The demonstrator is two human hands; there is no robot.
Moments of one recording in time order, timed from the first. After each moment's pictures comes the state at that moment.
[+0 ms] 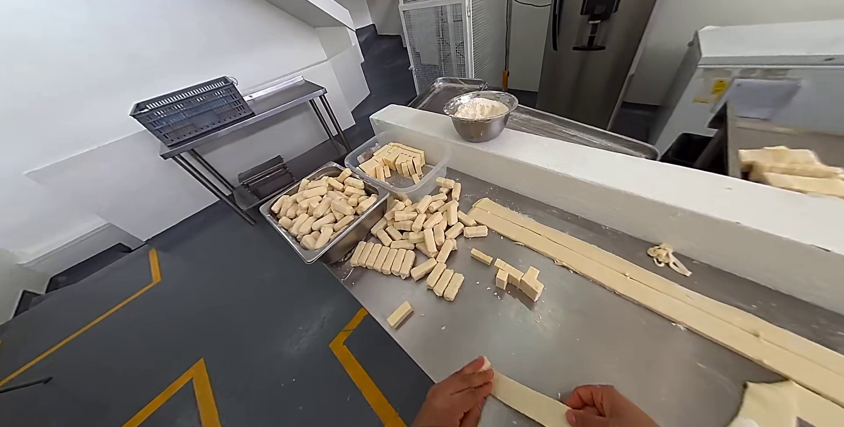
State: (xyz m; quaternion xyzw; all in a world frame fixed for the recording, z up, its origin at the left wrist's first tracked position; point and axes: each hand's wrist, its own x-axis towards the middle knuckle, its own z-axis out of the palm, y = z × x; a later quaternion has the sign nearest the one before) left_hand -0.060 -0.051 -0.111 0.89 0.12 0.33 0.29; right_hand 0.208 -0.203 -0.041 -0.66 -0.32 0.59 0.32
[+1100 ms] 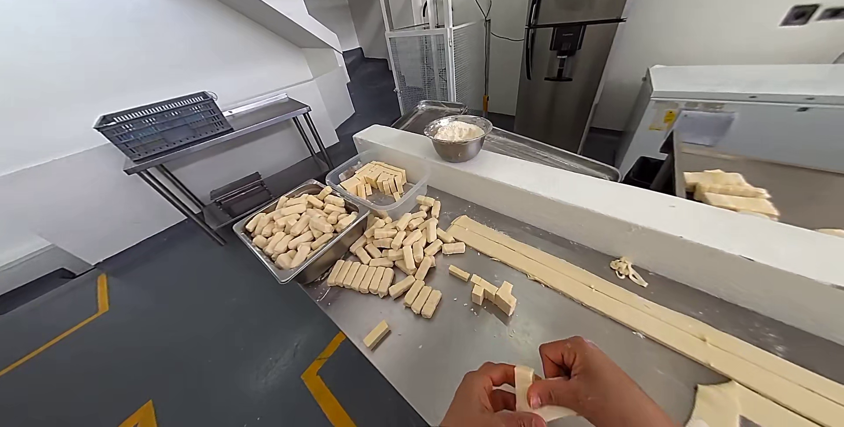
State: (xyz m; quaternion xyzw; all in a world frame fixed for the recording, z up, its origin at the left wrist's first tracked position) left_hand 0.013 -0.092 0.051 0.54 0.25 0.14 0.79; right_hand 0.220 -0.169 0.057 -0.64 -0.54 0.41 0.37
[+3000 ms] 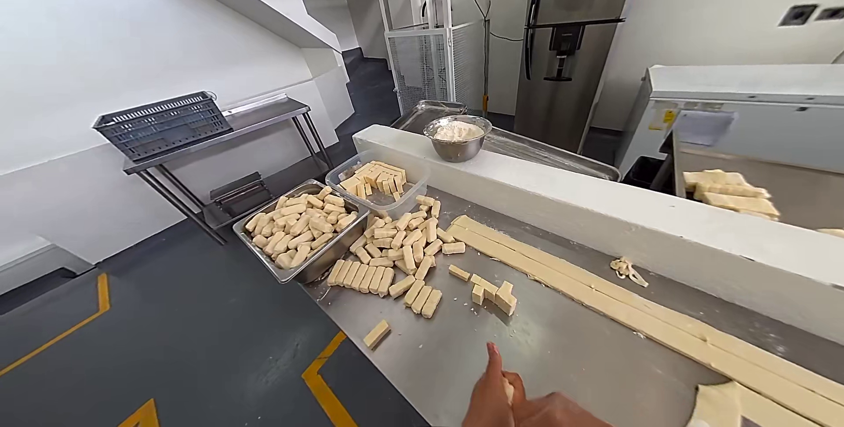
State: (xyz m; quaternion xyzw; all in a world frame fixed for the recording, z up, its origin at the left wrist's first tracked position) left_hand 0.055 -0.098 -0.015 0.42 0.36 0.15 0.82; right_hand 0.178 -0.183 0.055 -0.47 -0.77 0.32 0.30
